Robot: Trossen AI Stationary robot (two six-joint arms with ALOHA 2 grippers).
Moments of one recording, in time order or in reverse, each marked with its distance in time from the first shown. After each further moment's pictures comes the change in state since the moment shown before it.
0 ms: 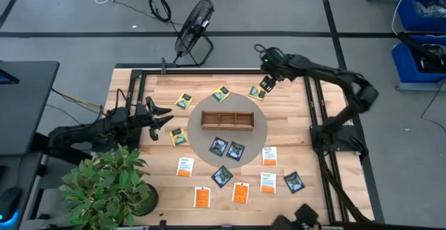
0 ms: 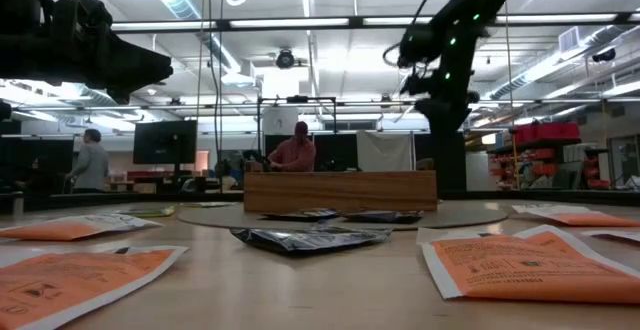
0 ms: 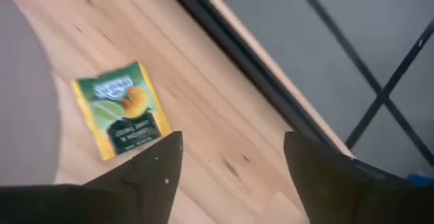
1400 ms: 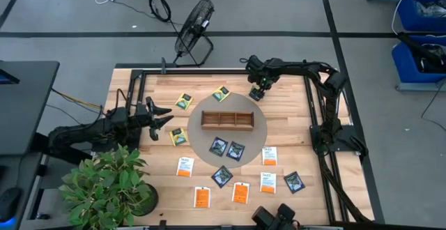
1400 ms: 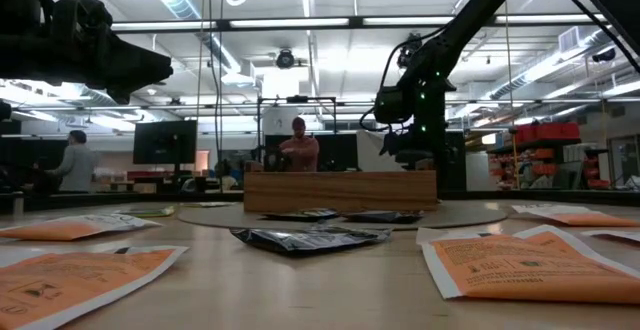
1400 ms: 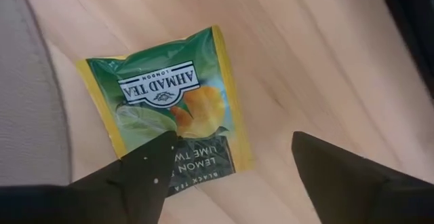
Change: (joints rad) left arm 0.000 0.000 0.000 -0.004 0.001 0.002; right arm 0.017 0.374 0.103 0.014 -0.217 0.006
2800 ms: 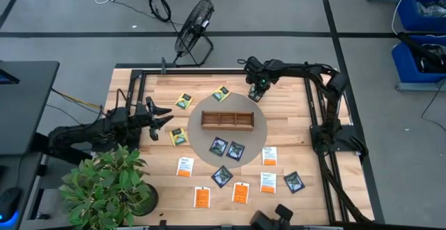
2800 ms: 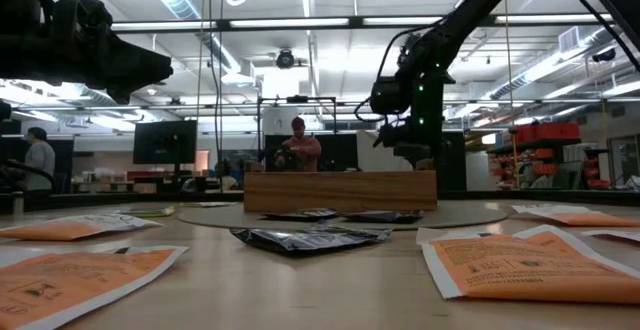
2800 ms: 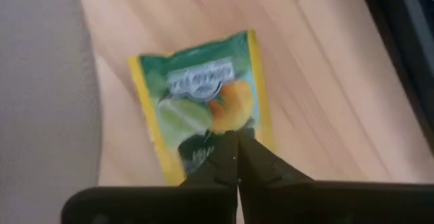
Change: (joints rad) left arm 0.000 0.000 0.000 0.000 0.000 -0.003; right arm 0.039 -0.048 -0.005 0.003 0.045 -0.055
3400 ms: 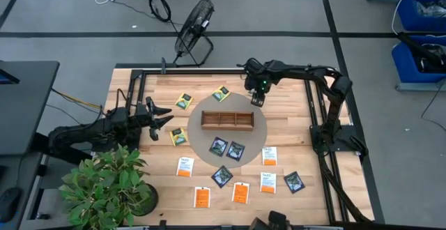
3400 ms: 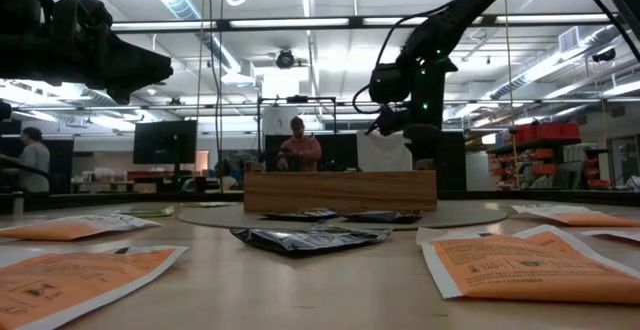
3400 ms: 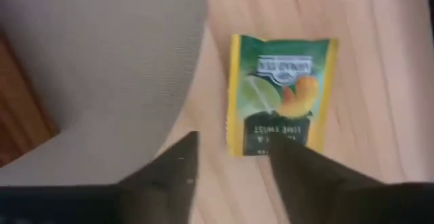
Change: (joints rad) left arm 0.000 0.000 0.000 -0.005 0.000 0.001; right arm 0.050 -0.050 0.001 -0.059 -0.121 -0.200
